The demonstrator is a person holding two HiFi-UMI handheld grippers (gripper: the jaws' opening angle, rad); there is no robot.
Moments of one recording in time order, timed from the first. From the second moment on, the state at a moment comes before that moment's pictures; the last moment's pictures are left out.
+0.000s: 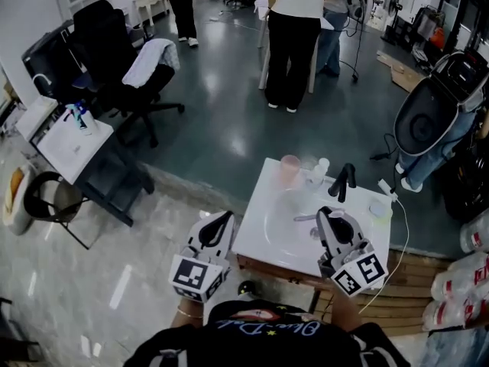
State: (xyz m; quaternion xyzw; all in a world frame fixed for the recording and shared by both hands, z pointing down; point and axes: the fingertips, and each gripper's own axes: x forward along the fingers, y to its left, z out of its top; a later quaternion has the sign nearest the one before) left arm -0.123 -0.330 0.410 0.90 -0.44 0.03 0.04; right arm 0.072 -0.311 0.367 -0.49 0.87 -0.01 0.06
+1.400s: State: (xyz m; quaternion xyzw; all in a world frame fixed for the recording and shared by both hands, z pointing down) left arm -0.136 -0.436 0.429 0.87 -0.48 0.06 0.07; right arm 0.091 -0.514 0.448 -0.54 0.84 0.01 -0.02
